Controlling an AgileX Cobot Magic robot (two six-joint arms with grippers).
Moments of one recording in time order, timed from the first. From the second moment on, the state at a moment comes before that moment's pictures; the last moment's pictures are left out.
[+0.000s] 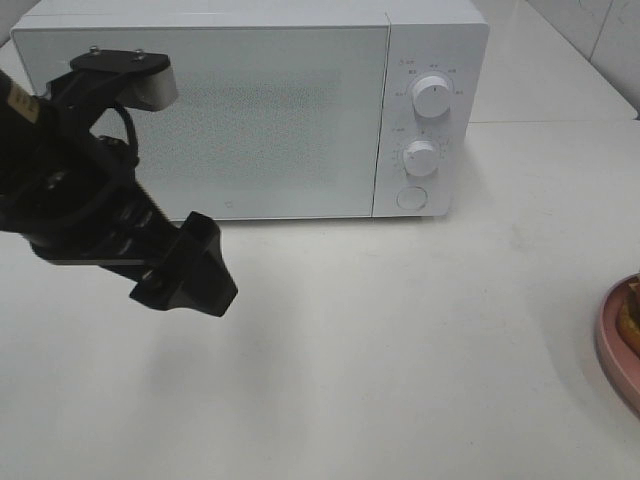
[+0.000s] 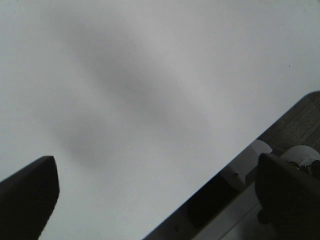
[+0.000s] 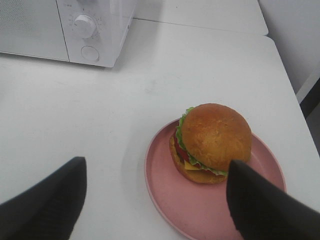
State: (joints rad) left arm -0.67 1.42 -0.95 -0.26 0.77 0.13; right arm 0.08 0.00 -0.50 -0.03 1.01 0.03
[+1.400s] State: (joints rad) left arm 0.01 0.68 -0.74 -0.09 1.22 0.02; right arm 0.08 0.00 -0.50 -0.03 1.01 0.03
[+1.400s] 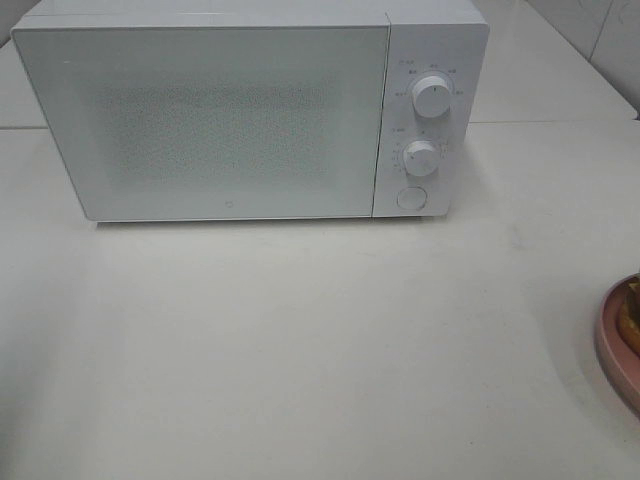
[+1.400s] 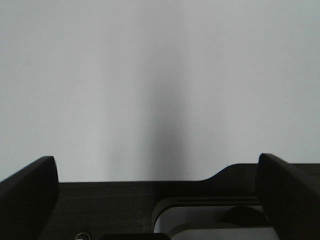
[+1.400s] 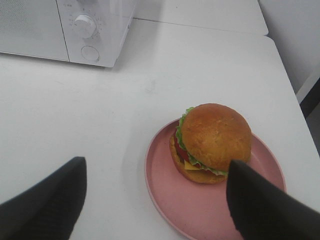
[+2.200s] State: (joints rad) left arm 0.01 0.22 -0.52 -0.08 1.09 0.02; right arm 0.08 0.00 -0.50 -0.03 1.01 0.03
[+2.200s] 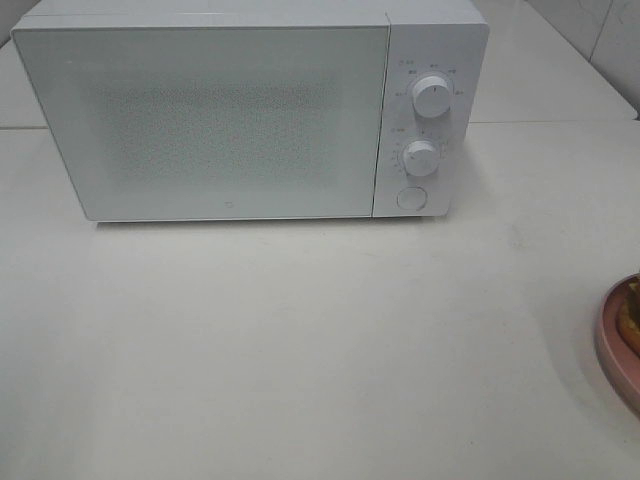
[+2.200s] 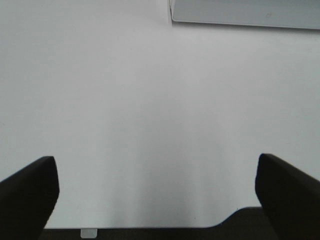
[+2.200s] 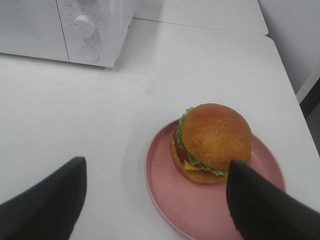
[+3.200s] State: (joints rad) left arm 0.08 0.00 -0.52 -0.08 1.09 0.02; right arm 0.08 0.00 -0.50 -0.03 1.01 0.03
